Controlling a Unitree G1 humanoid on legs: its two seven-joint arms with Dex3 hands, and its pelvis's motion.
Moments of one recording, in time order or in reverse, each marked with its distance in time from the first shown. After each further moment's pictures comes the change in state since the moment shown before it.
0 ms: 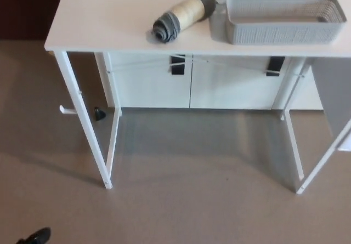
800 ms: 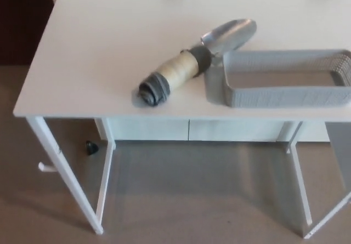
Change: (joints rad) left_arm 0.033 0.094 -0.077 0.068 0.076 -0.065 0.003; right_arm 0.009 0.029 -0.040 -0.131 0.074 0.114 0.021
